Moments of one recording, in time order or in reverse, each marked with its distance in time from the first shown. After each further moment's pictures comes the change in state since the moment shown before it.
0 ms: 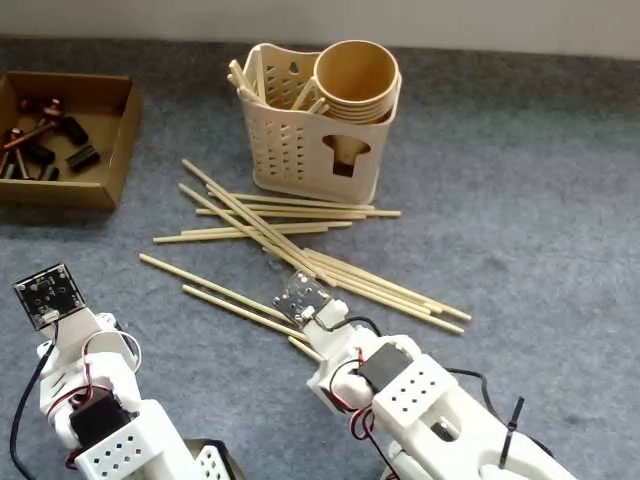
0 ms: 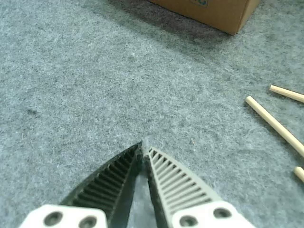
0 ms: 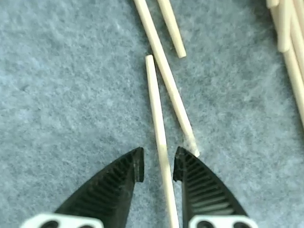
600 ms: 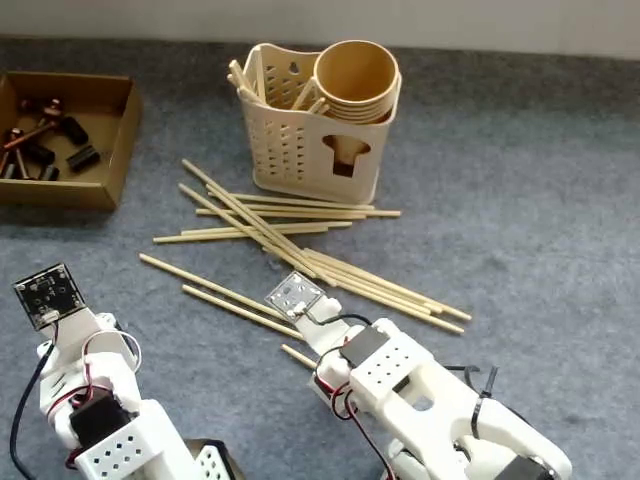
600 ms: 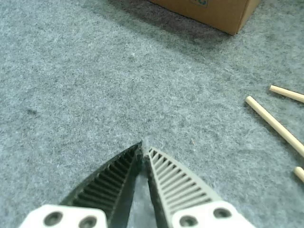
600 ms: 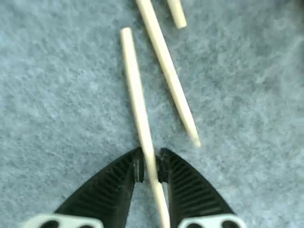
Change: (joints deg) left arm 0.0 0.0 0.0 0.0 0.0; right arm 0.2 16.8 -4.9 -0.7 0.2
